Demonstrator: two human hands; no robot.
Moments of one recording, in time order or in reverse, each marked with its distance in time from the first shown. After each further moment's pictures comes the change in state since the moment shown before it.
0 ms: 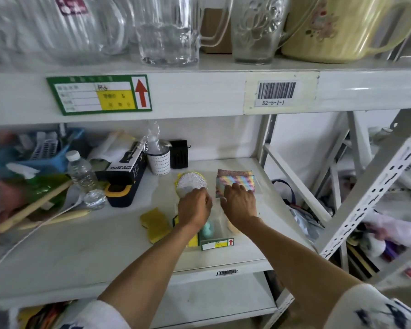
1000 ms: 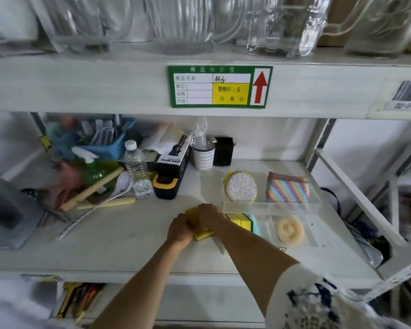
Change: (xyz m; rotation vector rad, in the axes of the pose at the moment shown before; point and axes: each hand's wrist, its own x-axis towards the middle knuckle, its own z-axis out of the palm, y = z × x) left_hand -0.043 -0.173 -0.016 -0.233 -0.251 -0.560; right_hand 0.026 -0.200 0.045 0.013 -0.634 -0.190
